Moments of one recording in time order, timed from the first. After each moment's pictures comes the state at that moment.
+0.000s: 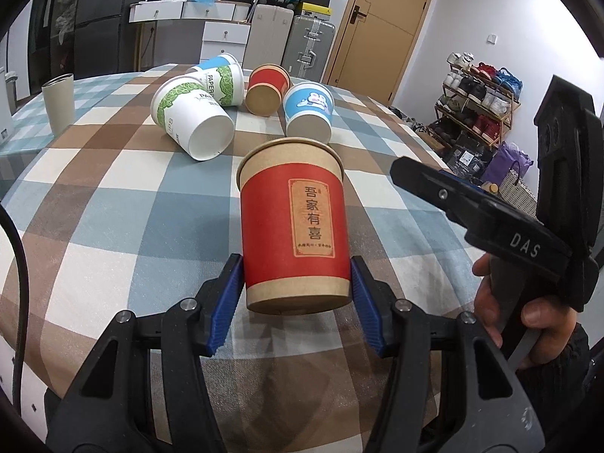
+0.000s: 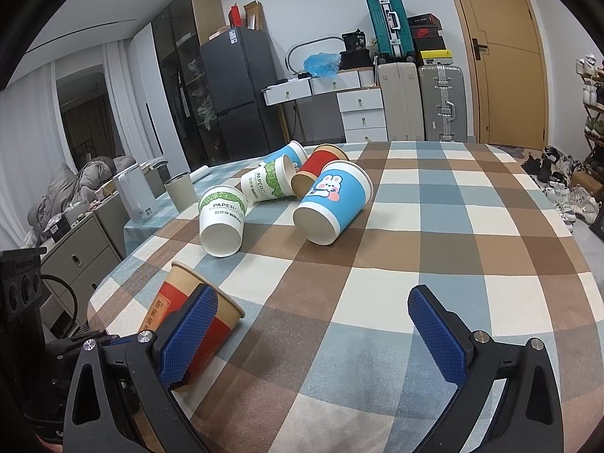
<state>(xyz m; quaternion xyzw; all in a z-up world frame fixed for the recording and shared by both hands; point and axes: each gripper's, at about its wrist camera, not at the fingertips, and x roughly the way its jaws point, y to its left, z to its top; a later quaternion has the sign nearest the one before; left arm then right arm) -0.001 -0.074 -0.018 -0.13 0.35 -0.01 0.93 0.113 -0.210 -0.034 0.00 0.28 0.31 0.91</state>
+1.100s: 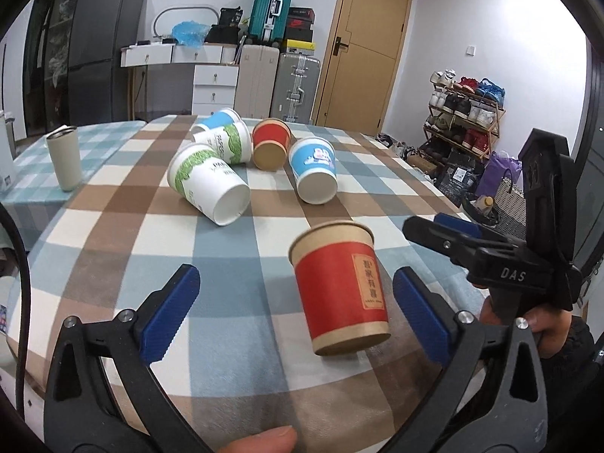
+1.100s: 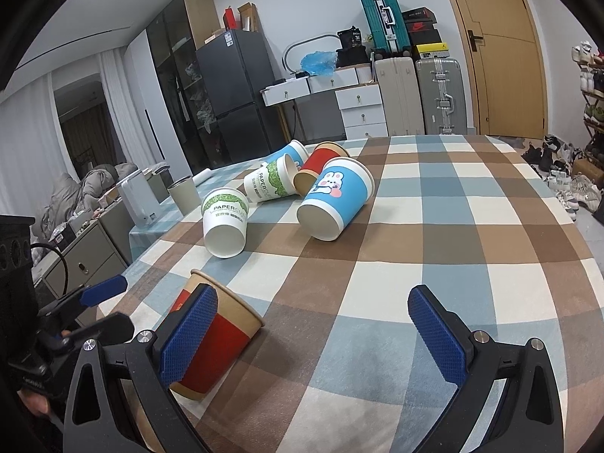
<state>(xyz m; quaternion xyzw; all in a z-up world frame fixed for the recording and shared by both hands) -0.013 -0.038 0.020 -0.09 0.27 -0.02 0.96 0.109 -0.211 -0.034 0.02 0.29 0.31 0.91</state>
